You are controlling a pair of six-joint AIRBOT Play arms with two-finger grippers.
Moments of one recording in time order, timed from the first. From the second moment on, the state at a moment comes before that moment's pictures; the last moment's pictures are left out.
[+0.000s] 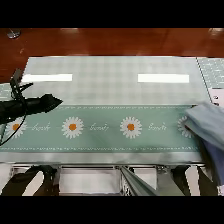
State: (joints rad) left arm 0.15 -0.82 0.65 0.78 -0.98 -1.31; right arm -0.95 -0.67 1.04 -1.75 1.63 1.79
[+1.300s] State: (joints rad) left arm -0.15 -1.16 1.01 1.45 -1.06 -1.65; right arm 0.17 -1.41 1.19 -1.72 1.21 1.92
